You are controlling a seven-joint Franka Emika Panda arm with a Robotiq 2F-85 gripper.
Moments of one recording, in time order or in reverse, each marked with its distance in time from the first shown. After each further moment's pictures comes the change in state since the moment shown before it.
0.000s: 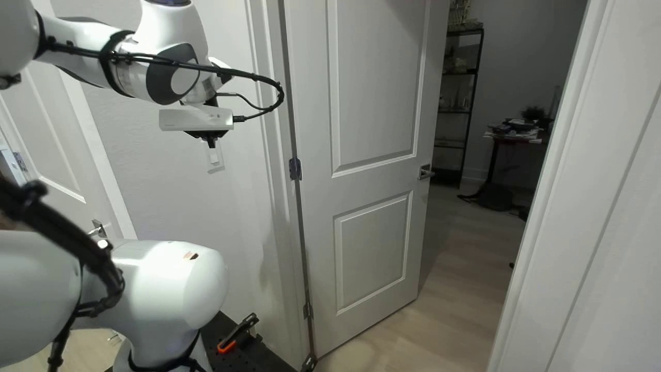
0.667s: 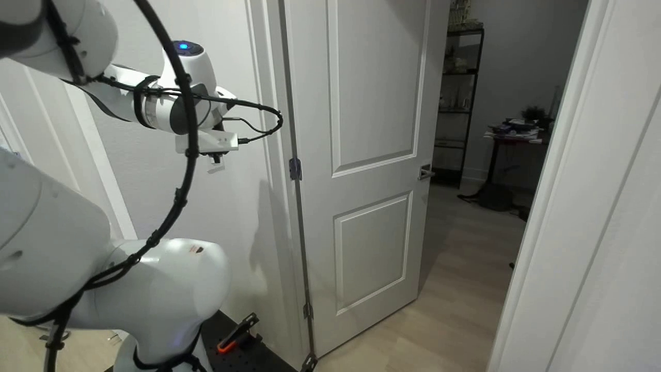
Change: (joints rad) arm 0.126 0.317 -0.011 0.020 -0.001 0.320 0.000
